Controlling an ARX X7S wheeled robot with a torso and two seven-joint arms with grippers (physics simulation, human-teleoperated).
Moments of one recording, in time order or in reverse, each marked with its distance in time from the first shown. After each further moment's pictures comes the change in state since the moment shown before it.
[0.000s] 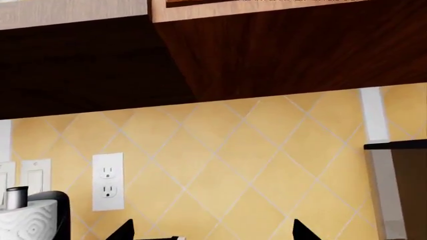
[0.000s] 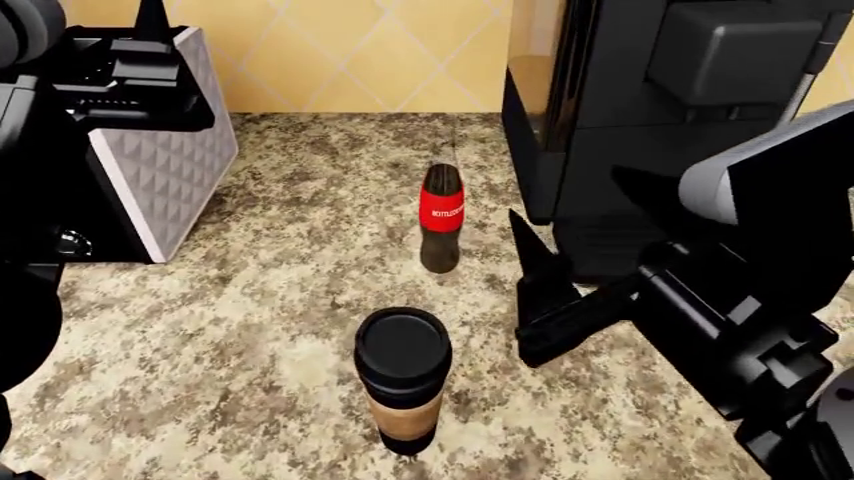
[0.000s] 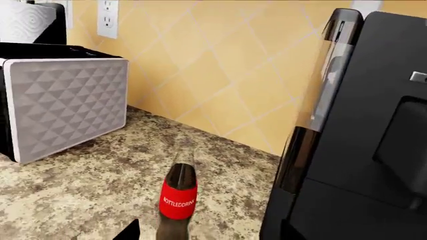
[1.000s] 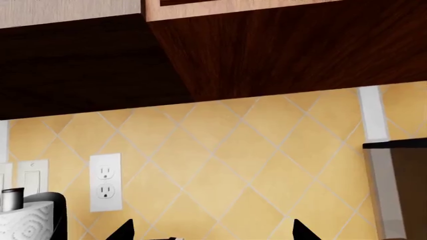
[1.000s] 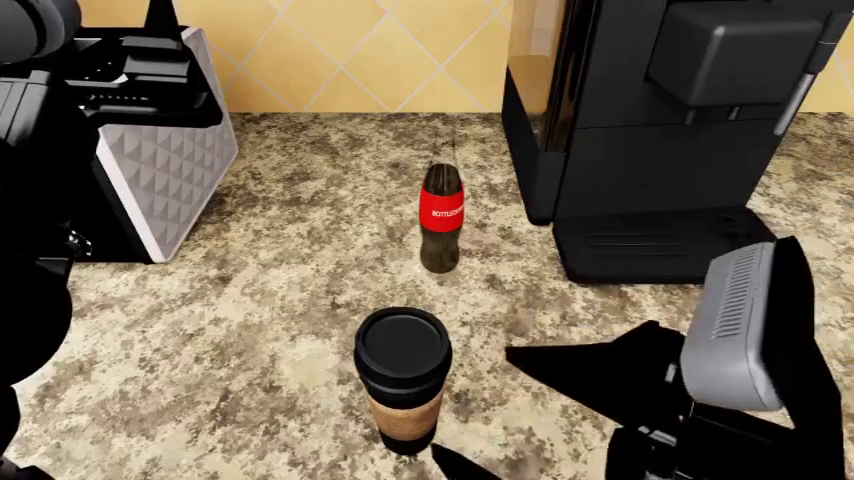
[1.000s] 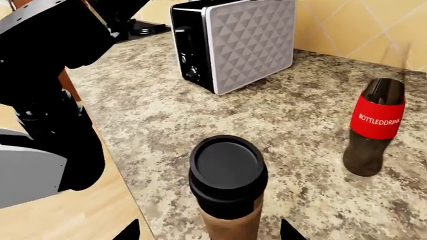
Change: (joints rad) left arm -0.012 -0.004 0.033 -0.021 -0.004 0.017 -0.021; right arm -0.245 0.122 0.121 -0.058 0.458 -0.098 -0.265
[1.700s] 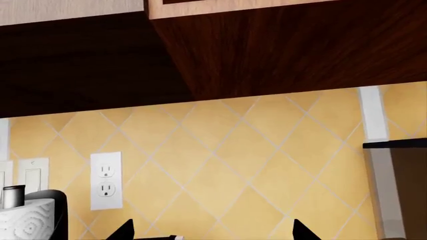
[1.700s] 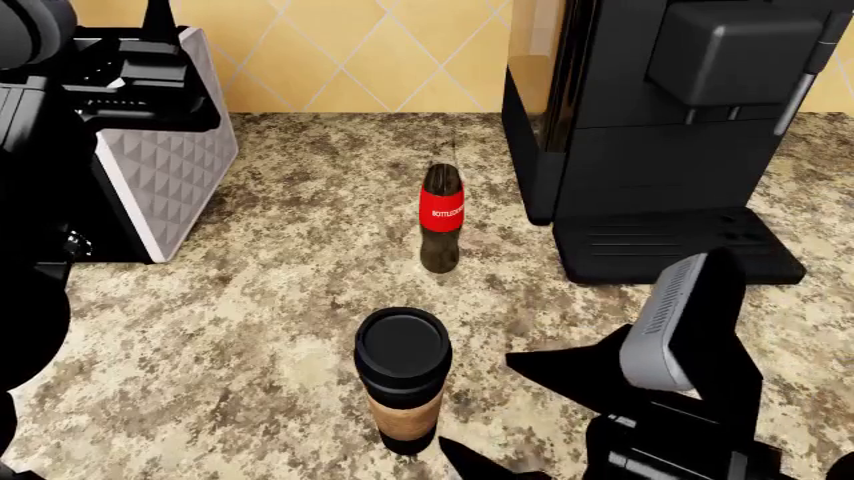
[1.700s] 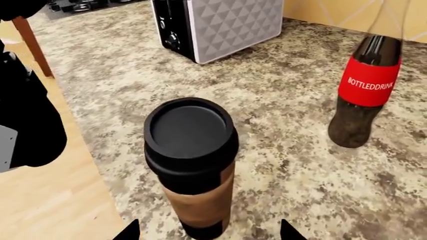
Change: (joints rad) left arm 0.015 -0.008 -0.009 0.005 -0.018 0.010 -0.009; right arm -0.040 -0.053 -0.023 0.077 -0.173 0.154 -0.085
